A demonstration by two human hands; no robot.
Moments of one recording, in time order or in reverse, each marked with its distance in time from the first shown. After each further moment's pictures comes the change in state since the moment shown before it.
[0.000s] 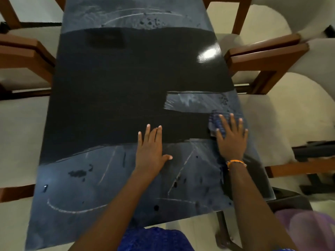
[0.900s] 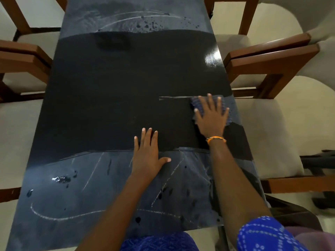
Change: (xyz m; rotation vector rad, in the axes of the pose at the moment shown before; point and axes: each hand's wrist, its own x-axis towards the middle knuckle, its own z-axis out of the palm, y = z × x) left_hand 0.020 0.034 0.007 -0.034 -0.036 -0.102; right_hand 0.094 -0.049 0.002 0.086 -0.044 -0.131
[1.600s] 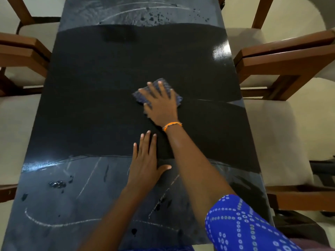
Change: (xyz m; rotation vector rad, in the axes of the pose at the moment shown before) left_hand 0.003 -0.005 0.009 -0.004 -0.008 -0.012; right_hand 0.037 -0.148 0.031 0.000 -0.107 -0.488
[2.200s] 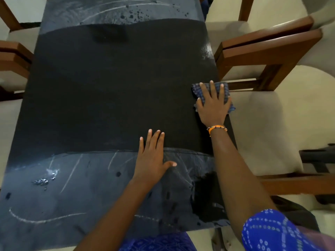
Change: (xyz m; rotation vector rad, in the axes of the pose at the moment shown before) left_hand 0.003 0.066 0.020 0.105 -0.064 0.091; right_hand -0.097 0.168 -0.043 0.014 0.086 0.511
